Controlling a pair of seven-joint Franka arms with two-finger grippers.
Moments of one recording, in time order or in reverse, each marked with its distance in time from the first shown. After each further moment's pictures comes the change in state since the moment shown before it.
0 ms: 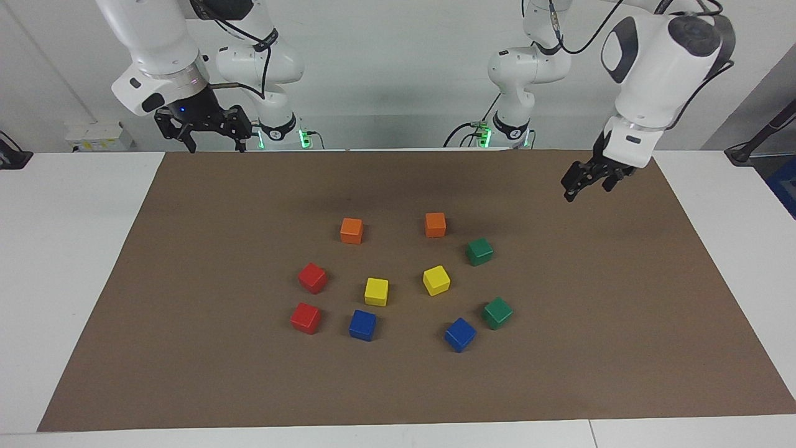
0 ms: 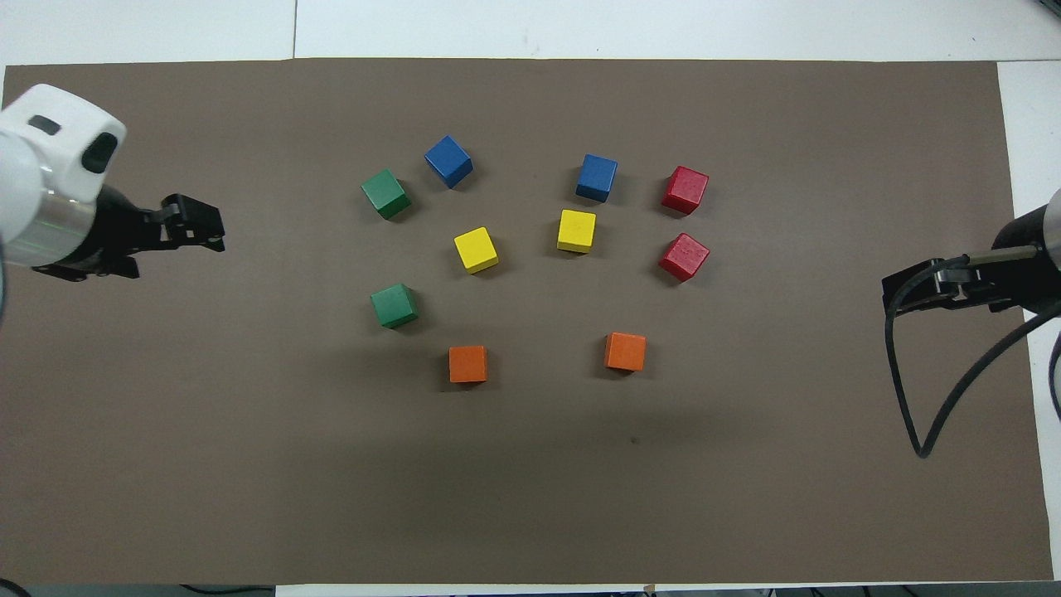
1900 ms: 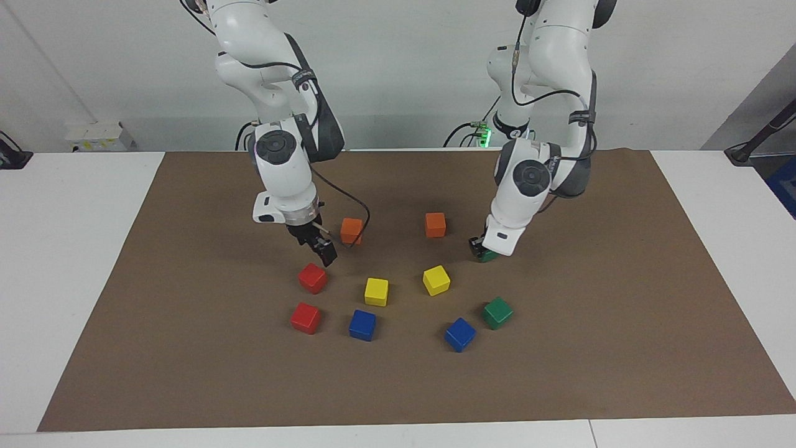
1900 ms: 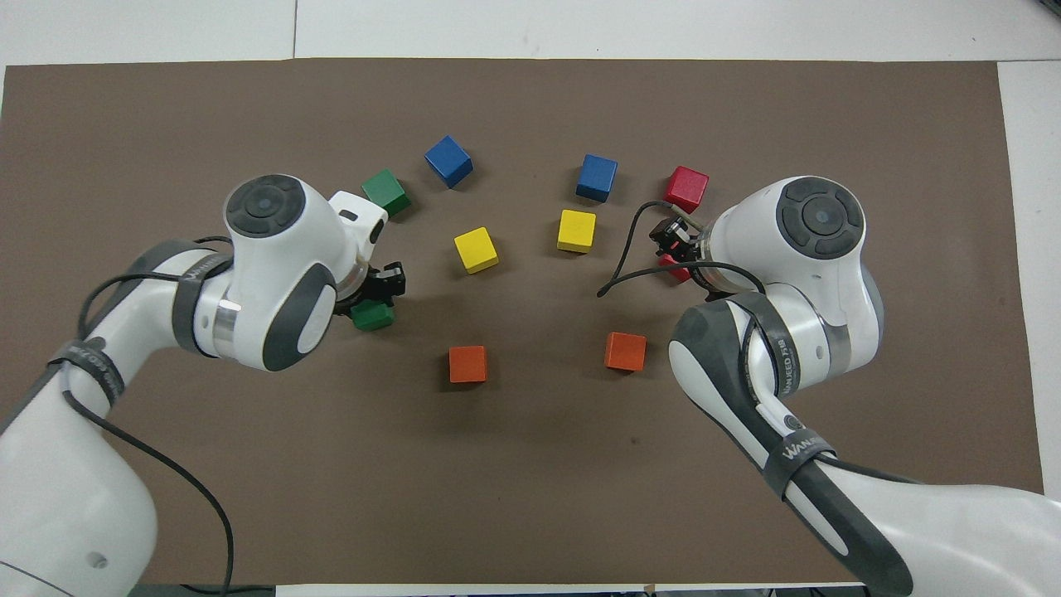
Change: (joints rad) left arm -0.177 0.248 0.032 -0.212 0.006 0.304 -0.105; right arm 0.222 0.284 -0.002 -0.393 0.027 0.849 1.021
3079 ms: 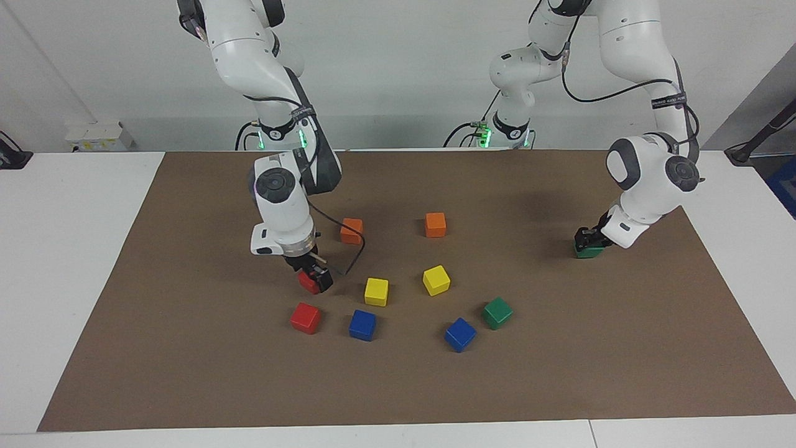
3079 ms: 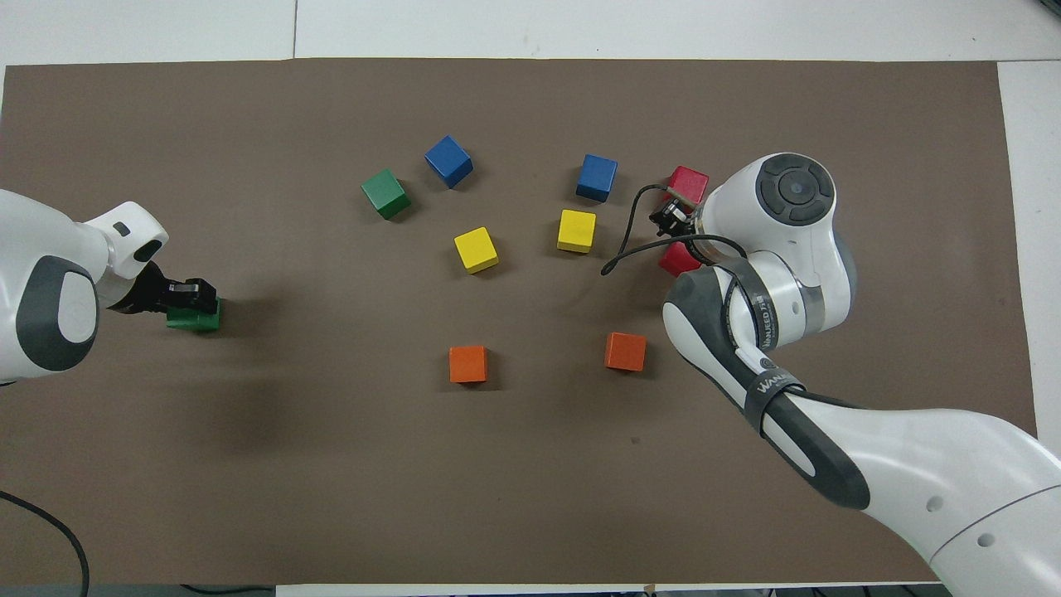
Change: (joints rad) left arm 0.413 -0.043 -0.005 -0.108 0.002 0.098 0.663; right arm -0.024 0.171 -0.004 0.103 -0.057 0.065 -0.054
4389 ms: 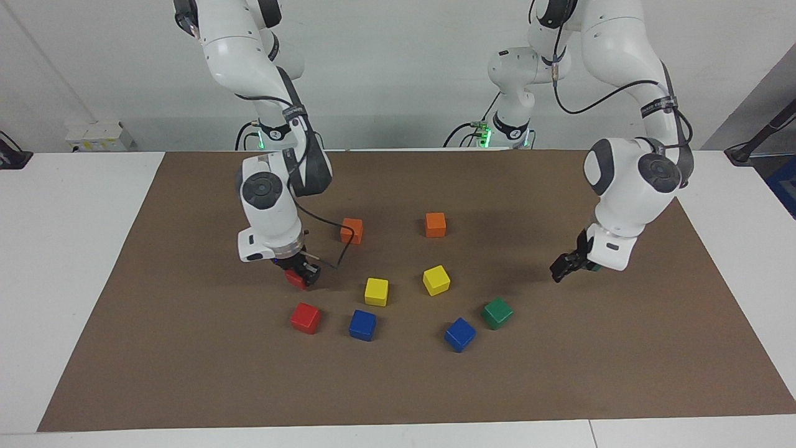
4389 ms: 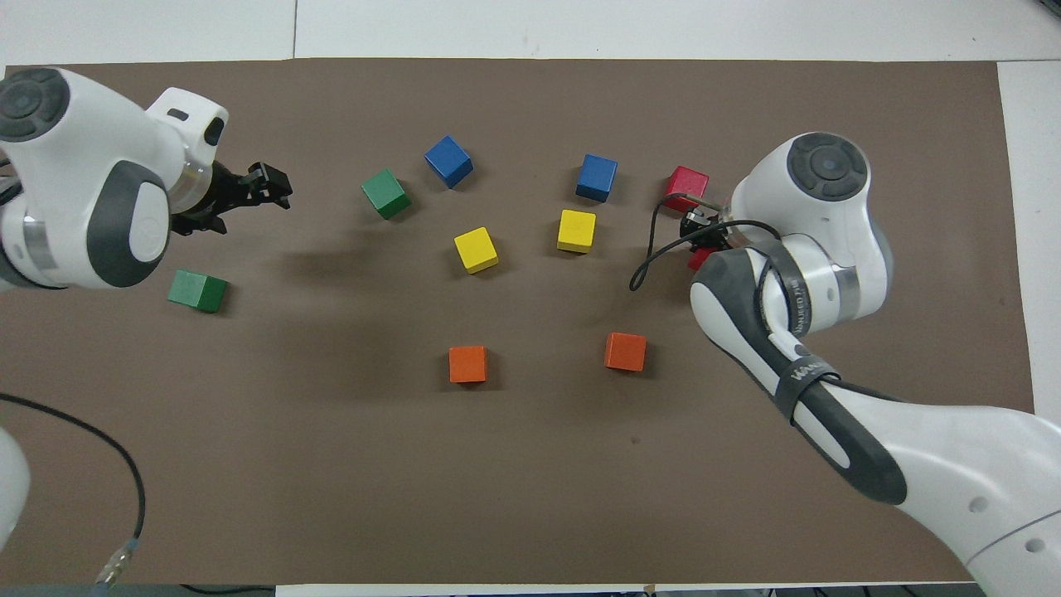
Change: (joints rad) left arm -0.262 0.187 -0.006 0.444 0.020 -0.126 -0.654; right arm -0.083 -0.051 -0.006 0.040 -0.007 -0.172 -0.369
